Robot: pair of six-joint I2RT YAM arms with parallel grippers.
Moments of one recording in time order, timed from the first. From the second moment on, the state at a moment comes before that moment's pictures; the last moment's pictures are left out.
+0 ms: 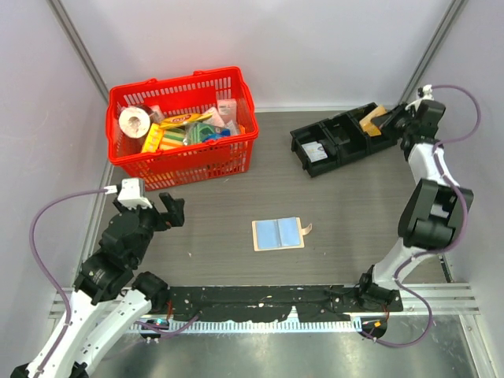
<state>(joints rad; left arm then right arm) -0.55 0.40 0.72 -0.60 -0.39 -0.36 -0.31 1.67 1.25 0.04 -0.50 0.51</state>
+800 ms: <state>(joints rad) -0.41 0.33 0.67 -0.55 -0.43 -0.34 -0.36 2.41 2.05 -0.35 -0.57 0.36</state>
